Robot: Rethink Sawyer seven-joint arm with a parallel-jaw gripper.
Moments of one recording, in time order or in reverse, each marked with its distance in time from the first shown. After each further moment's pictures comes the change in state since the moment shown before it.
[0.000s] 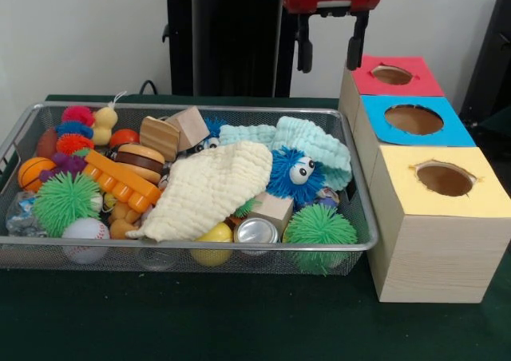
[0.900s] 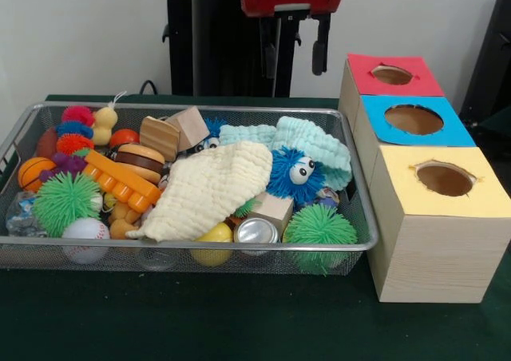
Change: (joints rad) arm -0.120 0.000 0.074 0.000 -0.035 0.000 0.000
